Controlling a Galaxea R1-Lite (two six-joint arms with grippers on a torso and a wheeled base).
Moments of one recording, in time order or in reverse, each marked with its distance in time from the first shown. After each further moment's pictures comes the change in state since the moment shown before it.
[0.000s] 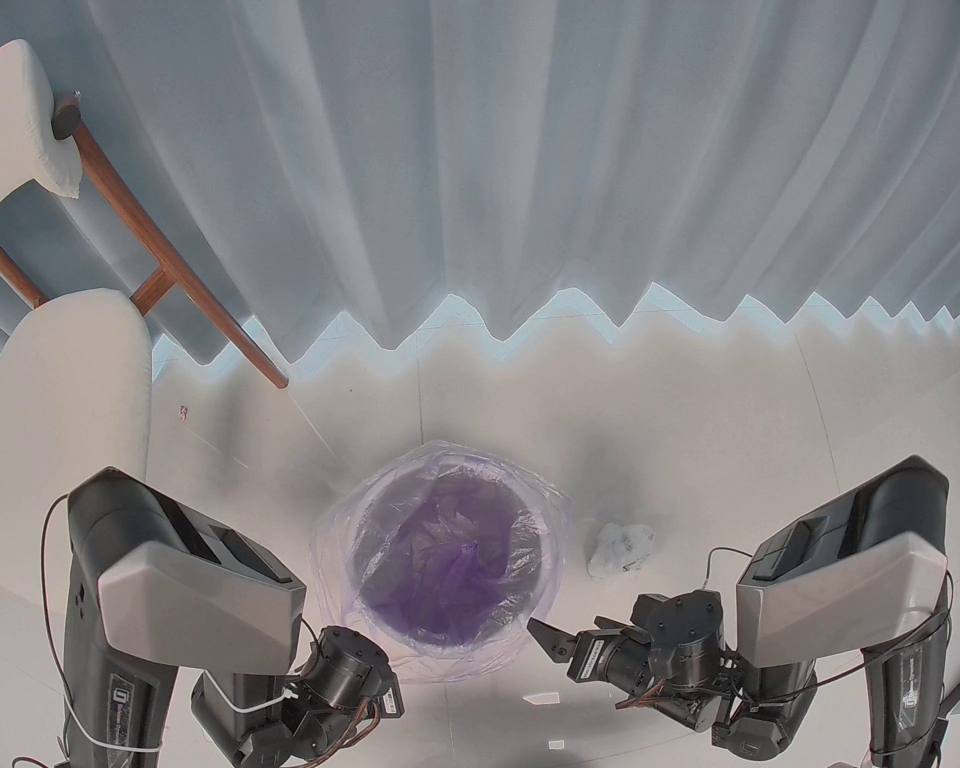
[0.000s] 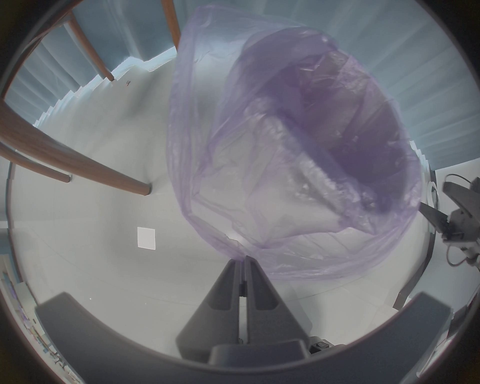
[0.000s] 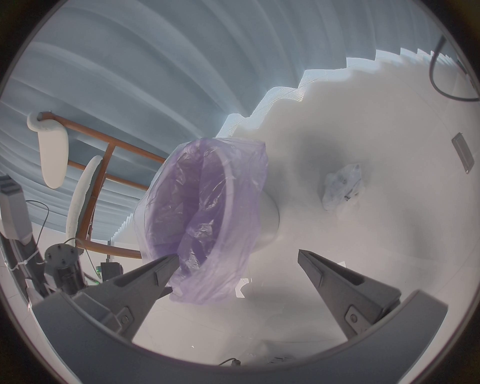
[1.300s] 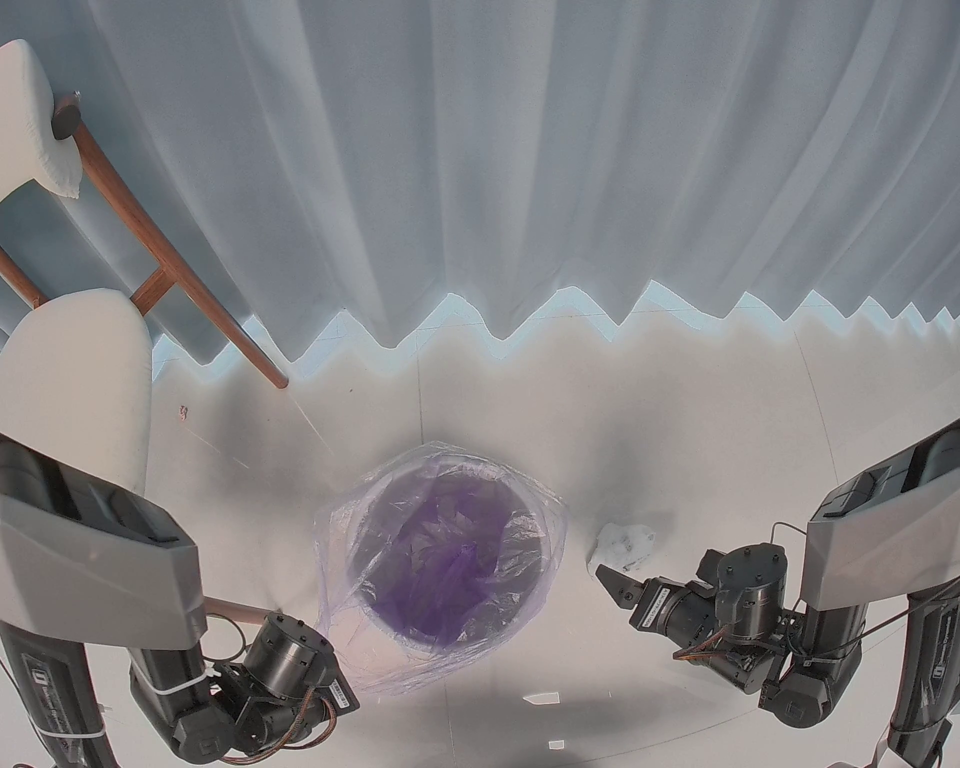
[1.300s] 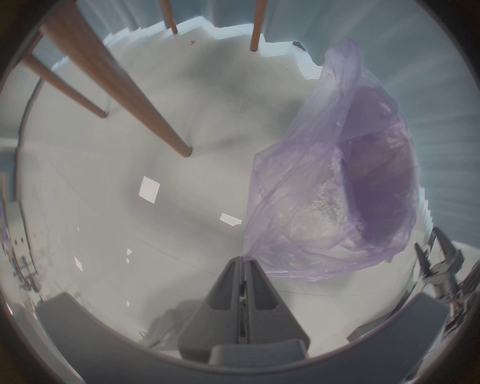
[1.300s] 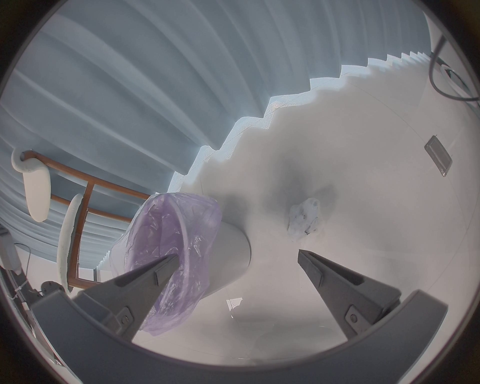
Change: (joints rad) left arm 0.074 -0.234 0.110 0.227 -0.101 -0.334; right arm -0.174 -0.110 0.070 0.000 -0.013 0.009
